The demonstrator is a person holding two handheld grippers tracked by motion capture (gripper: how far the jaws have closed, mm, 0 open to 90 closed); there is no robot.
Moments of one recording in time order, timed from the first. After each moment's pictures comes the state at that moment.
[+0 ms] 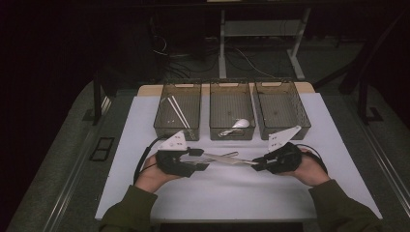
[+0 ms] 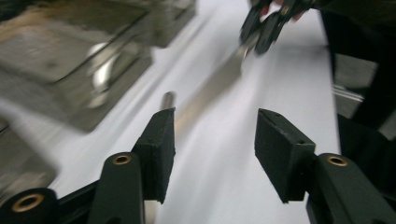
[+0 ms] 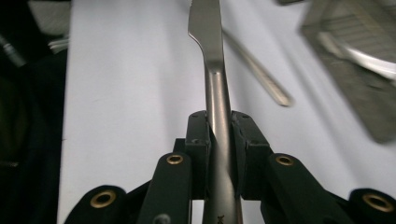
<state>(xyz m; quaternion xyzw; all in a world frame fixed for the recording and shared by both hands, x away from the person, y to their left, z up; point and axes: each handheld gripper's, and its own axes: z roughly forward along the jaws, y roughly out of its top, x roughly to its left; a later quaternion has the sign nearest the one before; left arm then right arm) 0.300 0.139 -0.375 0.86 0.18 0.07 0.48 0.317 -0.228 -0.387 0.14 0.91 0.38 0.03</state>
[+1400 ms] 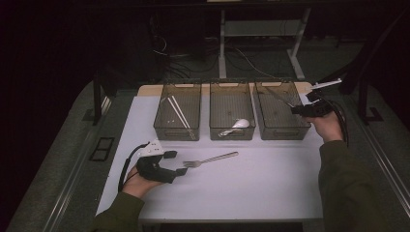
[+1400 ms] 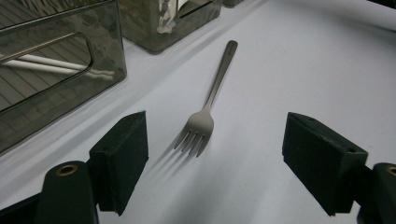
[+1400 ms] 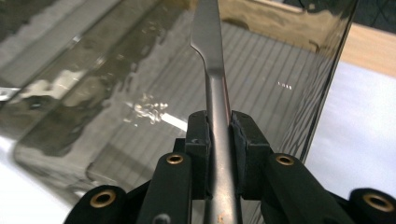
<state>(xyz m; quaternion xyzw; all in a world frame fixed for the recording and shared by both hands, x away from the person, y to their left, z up) 0.299 0.185 -0.420 0.83 0.28 0.08 0.47 0.451 -0.340 -0.375 0.51 0.78 0.33 0.16</state>
